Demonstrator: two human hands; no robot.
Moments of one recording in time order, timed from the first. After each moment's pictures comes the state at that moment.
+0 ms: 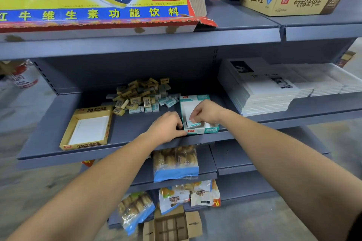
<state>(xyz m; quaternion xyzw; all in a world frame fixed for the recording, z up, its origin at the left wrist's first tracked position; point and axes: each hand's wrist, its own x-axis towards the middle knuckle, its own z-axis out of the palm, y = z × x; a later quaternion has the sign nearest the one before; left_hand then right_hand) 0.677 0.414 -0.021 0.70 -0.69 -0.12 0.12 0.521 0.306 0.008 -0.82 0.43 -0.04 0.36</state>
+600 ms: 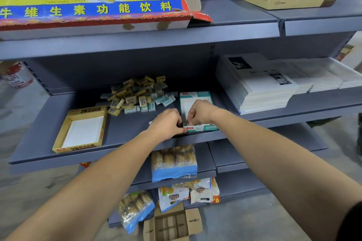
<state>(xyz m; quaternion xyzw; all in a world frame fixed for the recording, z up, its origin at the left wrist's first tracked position) 0.670 0.396 -0.021 0.71 -0.68 -0.11 0.12 0.533 0.299 0.001 -0.86 0.42 0.03 0.27</state>
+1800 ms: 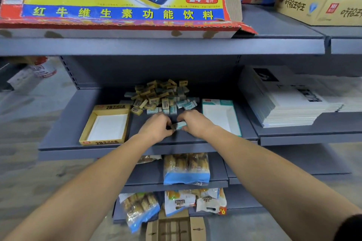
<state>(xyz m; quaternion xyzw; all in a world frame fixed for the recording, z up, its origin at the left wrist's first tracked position) 0.753 0.435 -0.033 0.77 -0.60 -0.11 0.16 0.618 0.333 -0.028 -0.94 0.30 0.00 0.13</state>
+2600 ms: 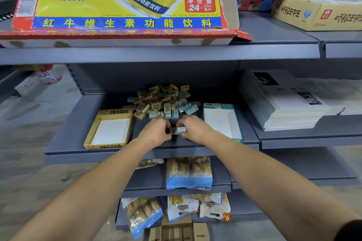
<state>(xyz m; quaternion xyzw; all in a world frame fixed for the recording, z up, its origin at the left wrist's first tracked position) 0.757 0.442 -0.029 0.79 -0.58 -0.10 0.15 0.615 0.344 -0.026 -0.95 0.29 -0.04 0.15</state>
